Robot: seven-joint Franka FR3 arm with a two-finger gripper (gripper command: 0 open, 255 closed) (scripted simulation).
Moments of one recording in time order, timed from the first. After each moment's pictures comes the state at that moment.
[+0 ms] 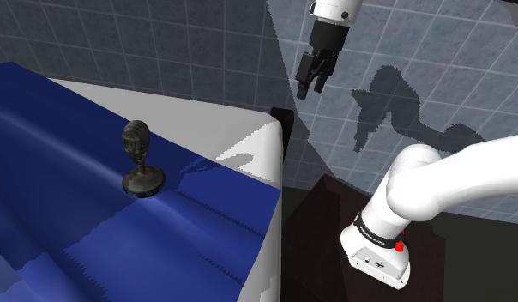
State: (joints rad) arm 0.02 -0.76 0.07 -2.27 0.12 1.53 0.11
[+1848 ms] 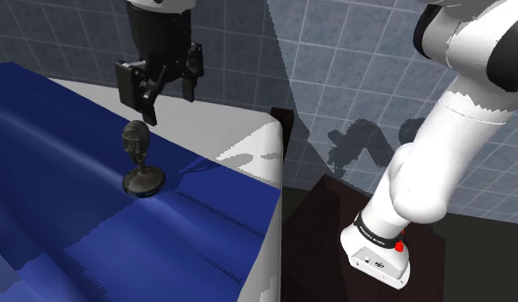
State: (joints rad) arm 0.16 0.01 0.62 -1.56 -0.13 1.63 0.57
